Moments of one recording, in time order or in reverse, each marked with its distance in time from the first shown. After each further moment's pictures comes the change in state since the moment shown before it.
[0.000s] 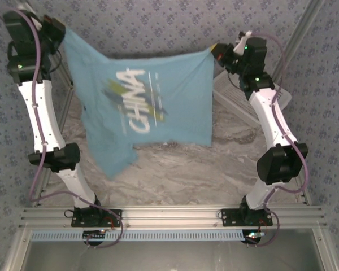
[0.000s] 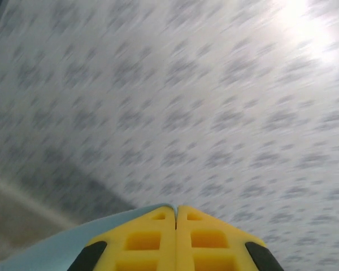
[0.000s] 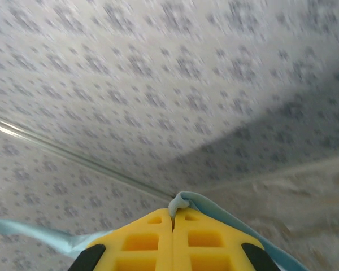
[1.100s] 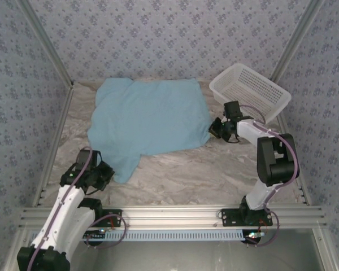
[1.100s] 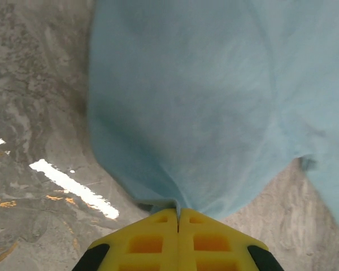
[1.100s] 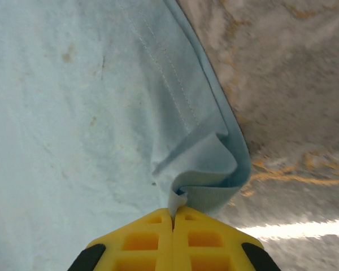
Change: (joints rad) left arm -0.282 -1.286 -2.319 -0.001 -0.013 -0.352; right arm 0.031 -0.028 -0.832 -0.219 0.148 -0.166
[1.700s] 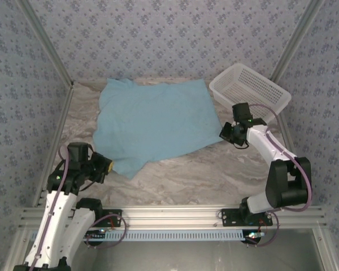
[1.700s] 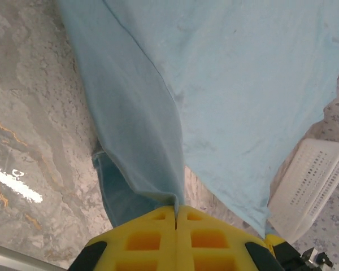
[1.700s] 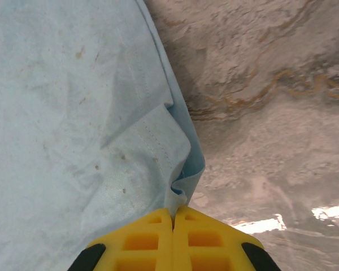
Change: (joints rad) left arm 0.000 -0.040 0.251 -0.142 0.087 -0.214; right arm -0.035 -0.253 -0.030 -0.272 0.207 -0.157
